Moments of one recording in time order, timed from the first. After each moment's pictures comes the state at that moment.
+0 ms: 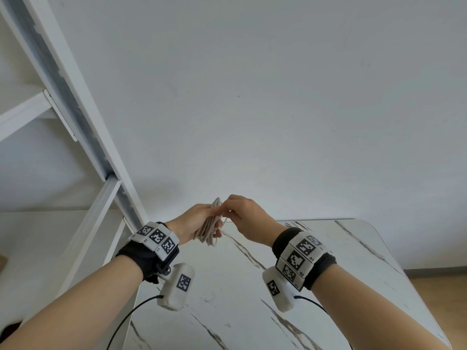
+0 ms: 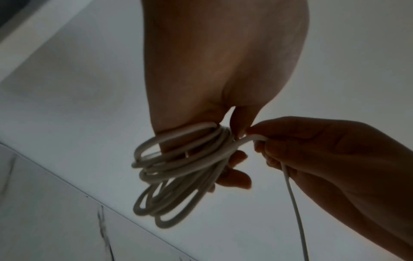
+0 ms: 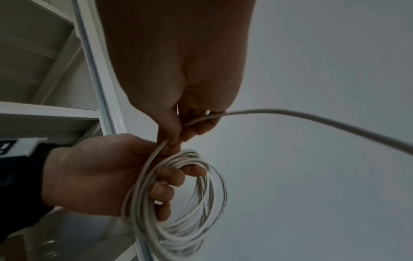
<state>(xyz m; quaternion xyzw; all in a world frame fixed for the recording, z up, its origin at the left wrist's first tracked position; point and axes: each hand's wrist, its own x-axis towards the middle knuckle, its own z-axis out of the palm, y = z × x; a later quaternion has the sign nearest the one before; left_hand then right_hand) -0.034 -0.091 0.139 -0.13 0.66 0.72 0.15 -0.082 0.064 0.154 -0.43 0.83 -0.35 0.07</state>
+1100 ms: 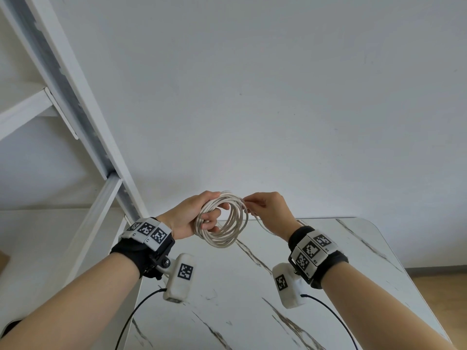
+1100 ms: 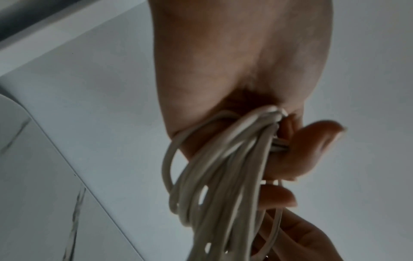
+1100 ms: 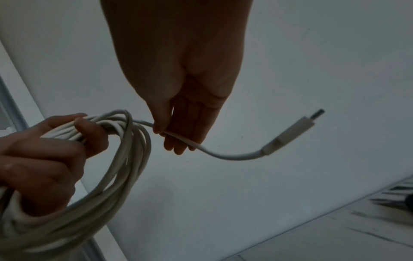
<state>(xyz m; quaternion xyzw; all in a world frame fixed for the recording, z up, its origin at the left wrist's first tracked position) -0.030 -0.098 0.164 -0.09 0.59 0.77 0.20 -0.103 0.092 0.143 -0.22 0.84 -0.49 0.11</state>
